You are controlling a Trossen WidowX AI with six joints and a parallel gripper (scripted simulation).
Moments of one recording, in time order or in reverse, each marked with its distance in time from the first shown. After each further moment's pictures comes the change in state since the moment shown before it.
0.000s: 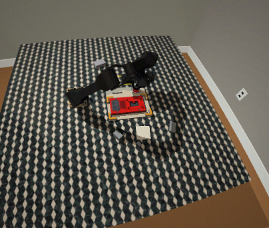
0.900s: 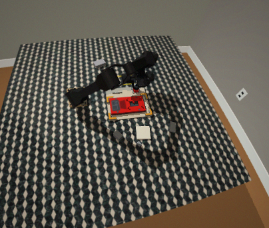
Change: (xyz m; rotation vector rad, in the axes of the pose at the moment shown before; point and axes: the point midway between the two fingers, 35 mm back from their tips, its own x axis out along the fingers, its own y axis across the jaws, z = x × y) arm -0.004 -0.001 0.001 -0.001 -0.003 -0.005
